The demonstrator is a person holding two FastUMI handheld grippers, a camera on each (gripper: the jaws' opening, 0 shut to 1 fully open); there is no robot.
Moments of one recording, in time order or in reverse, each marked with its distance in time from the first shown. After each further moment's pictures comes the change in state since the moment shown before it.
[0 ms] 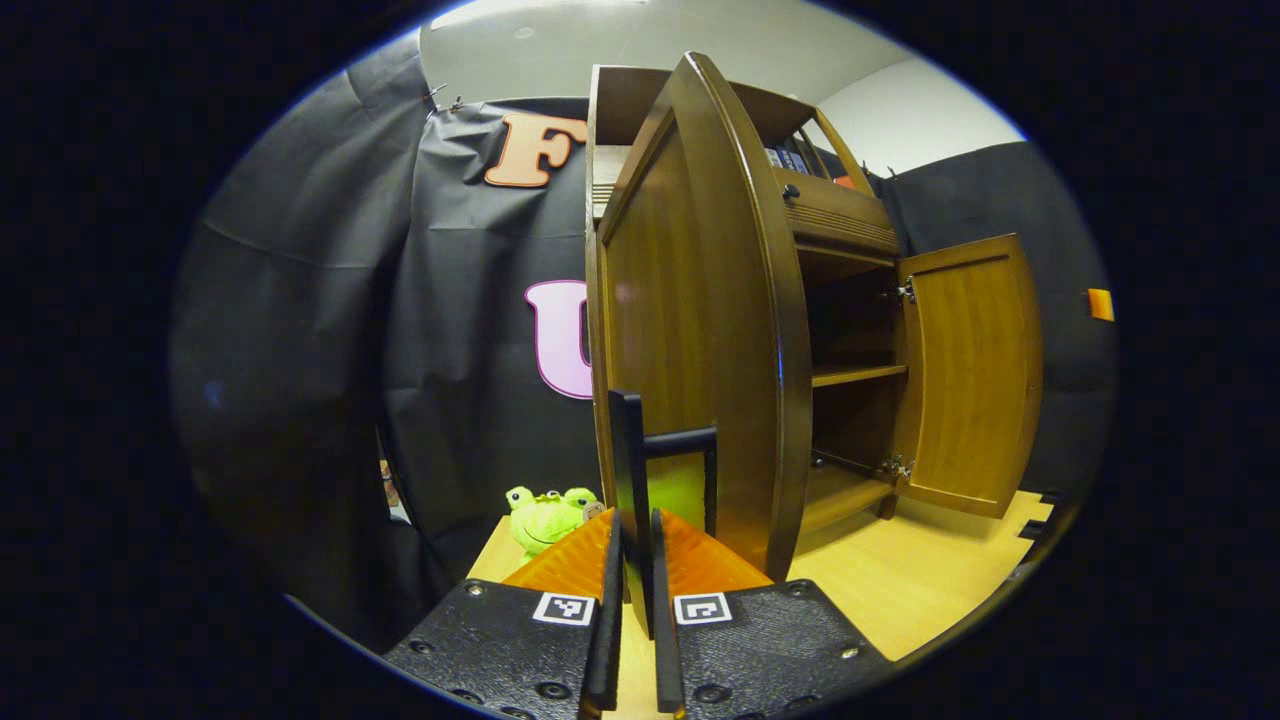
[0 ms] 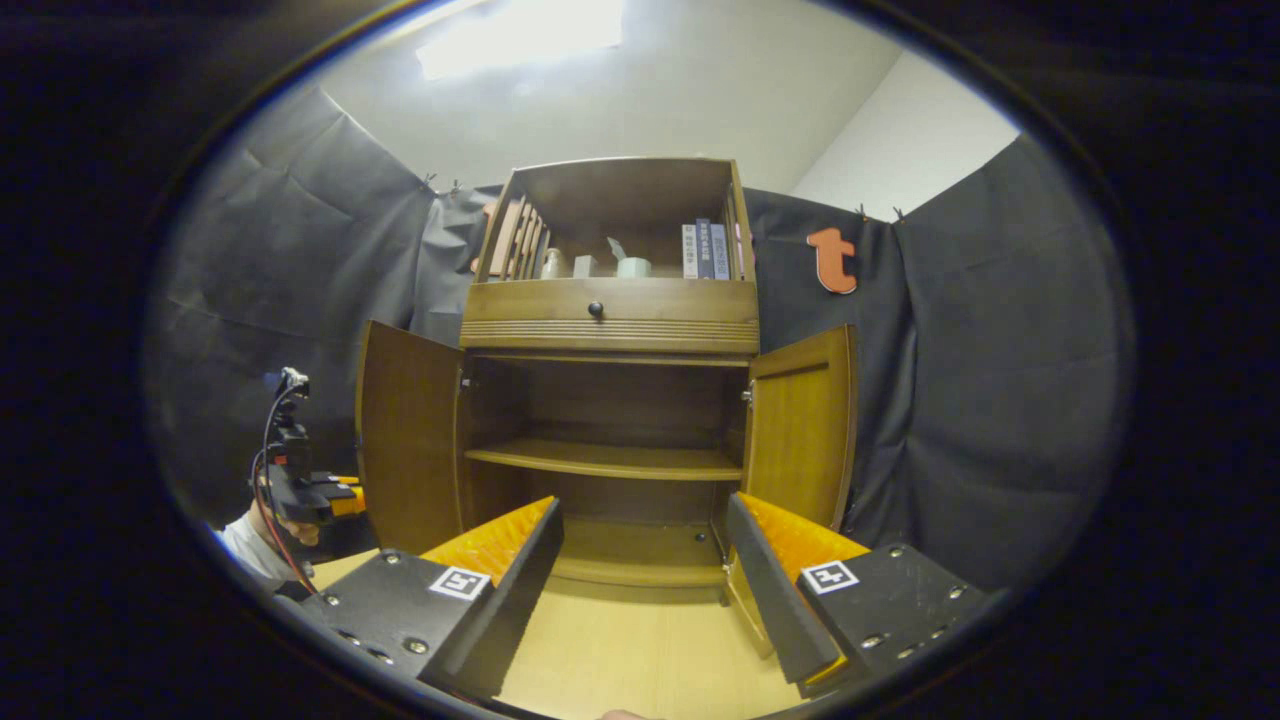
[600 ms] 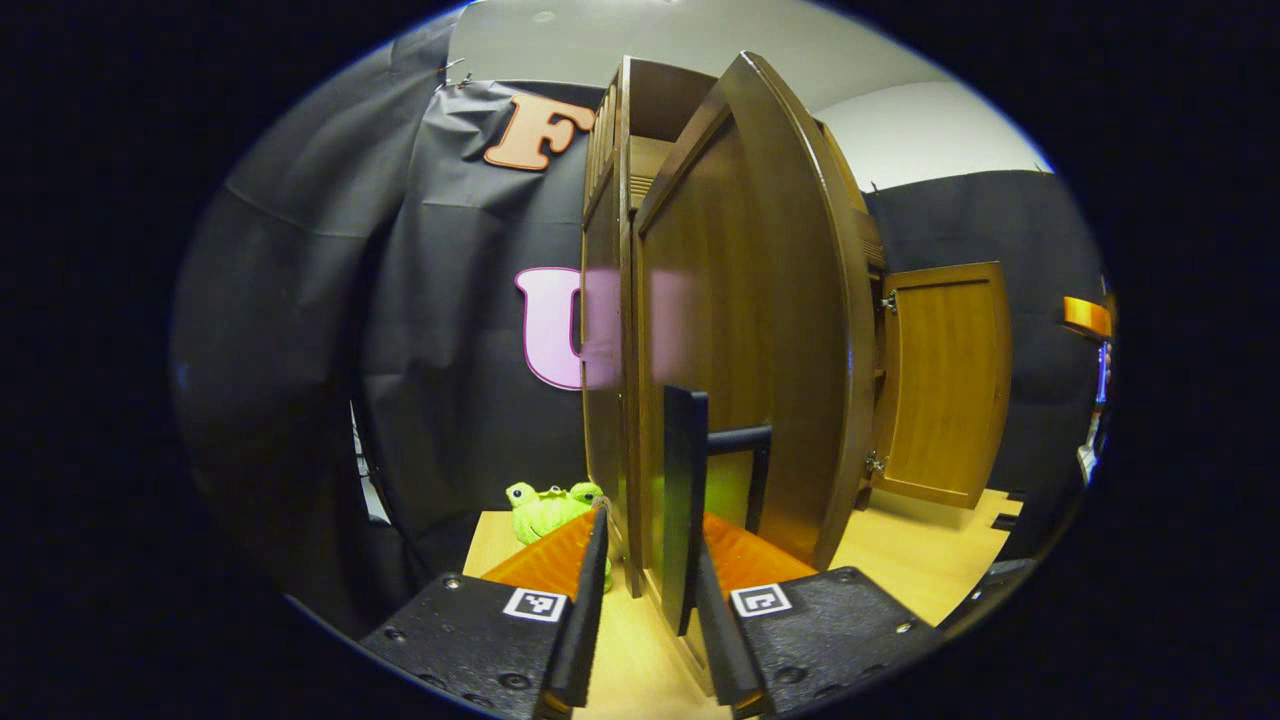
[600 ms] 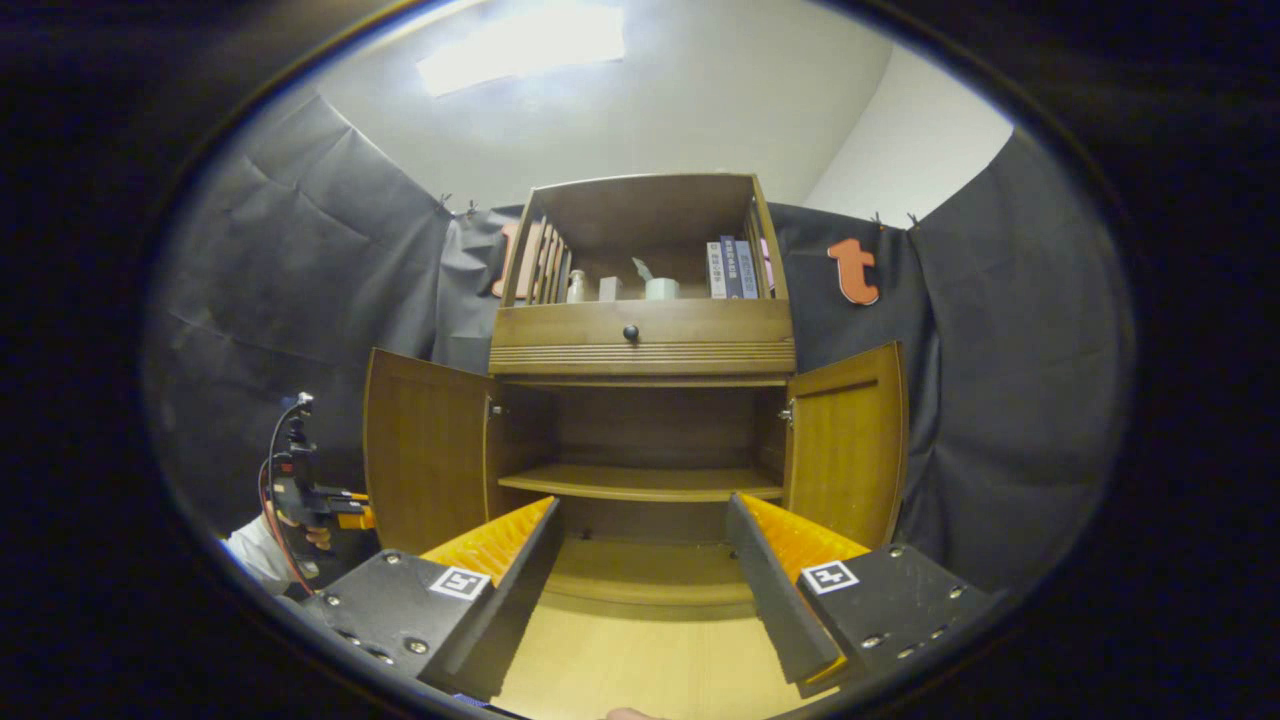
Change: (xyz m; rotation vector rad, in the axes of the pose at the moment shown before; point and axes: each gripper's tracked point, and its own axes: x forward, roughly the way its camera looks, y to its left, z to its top) left arm 0.003 0.057 -0.005 -0.046 0.026 -0.144; right arm 0.013 0.047 0.015 0.037 -0.052 0.058
